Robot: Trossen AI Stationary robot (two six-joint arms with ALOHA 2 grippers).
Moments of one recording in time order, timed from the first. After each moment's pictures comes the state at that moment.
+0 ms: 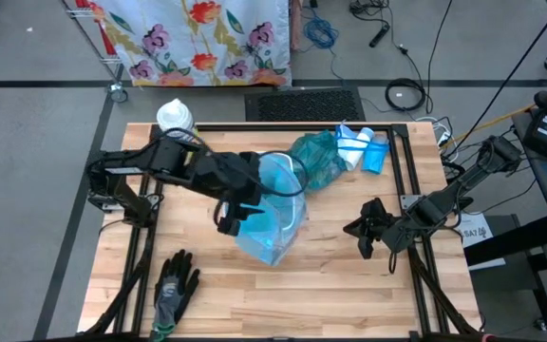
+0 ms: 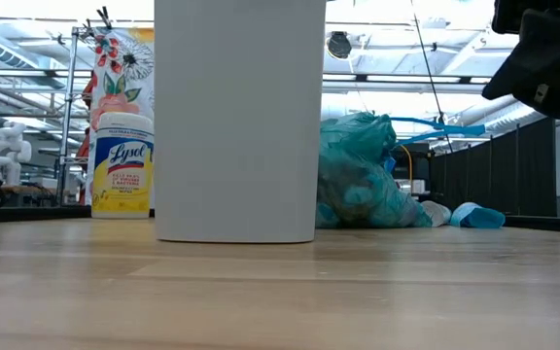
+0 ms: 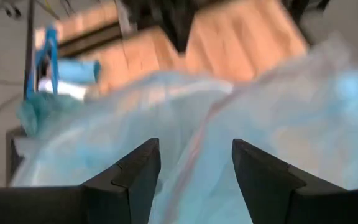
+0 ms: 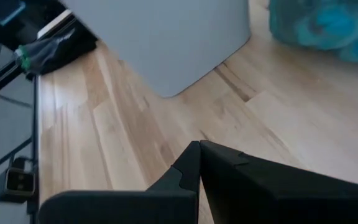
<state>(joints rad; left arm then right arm) -0.17 1.68 2.14 -1.24 -0.08 0.21 0.62 0.90 0.56 -0.45 0.59 1.07</state>
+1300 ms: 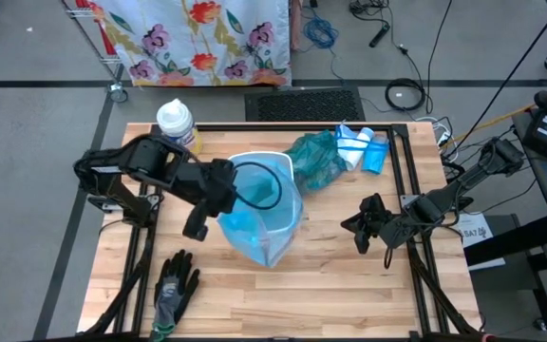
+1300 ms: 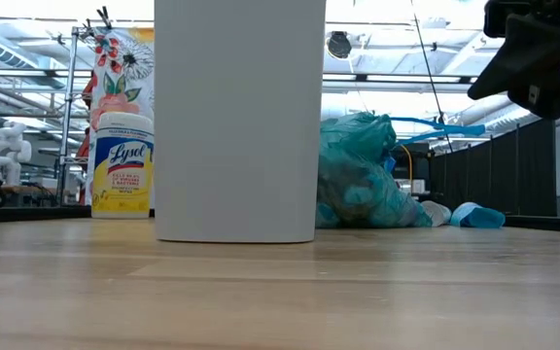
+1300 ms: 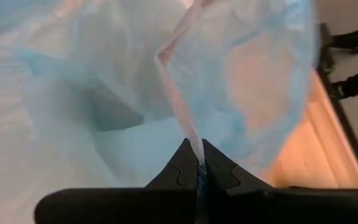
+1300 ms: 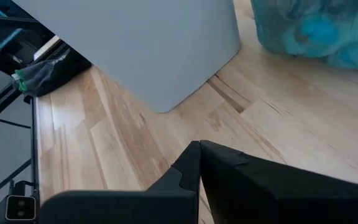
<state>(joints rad) -0.24 1.62 2.16 -1.57 -0.03 0.14 0.57 0.90 0.56 -0.42 0.60 1.10</state>
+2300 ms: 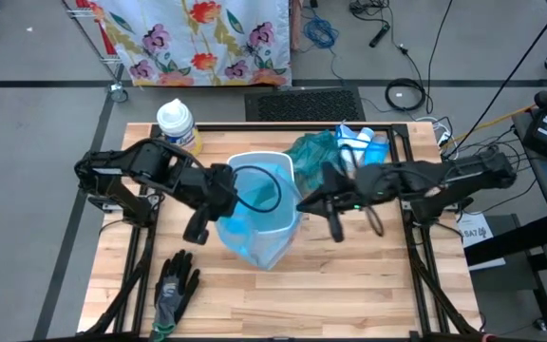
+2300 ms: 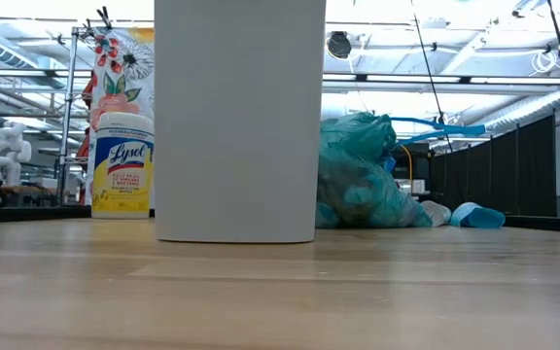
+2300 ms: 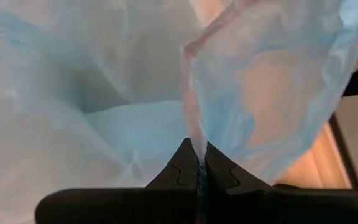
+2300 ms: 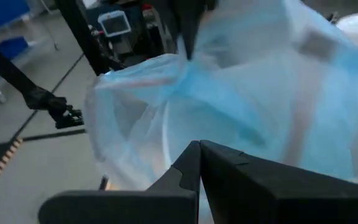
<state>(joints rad) -0.25 1.61 2.12 -1.57 -0.01 0.06 0.22 1.28 1.32 -0.37 0.11 0.31</state>
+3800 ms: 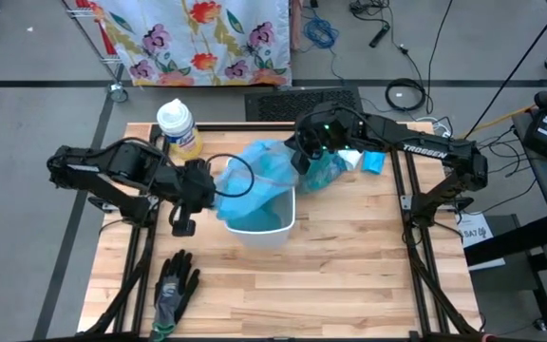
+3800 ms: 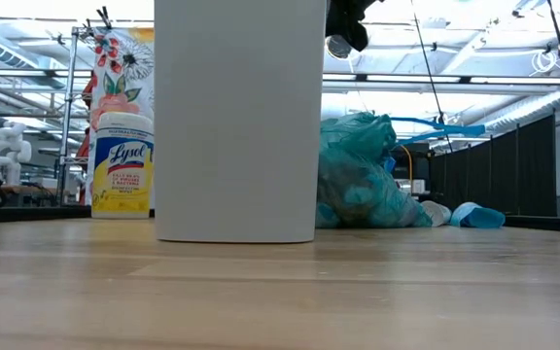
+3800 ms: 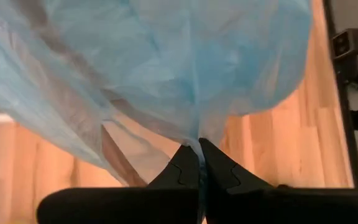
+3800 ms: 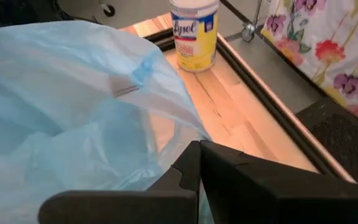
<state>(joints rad) -0.23 1.32 1.70 -1.41 -0.08 -0.13 -0.26 1.53 1.56 -0.63 0.05 0.18</state>
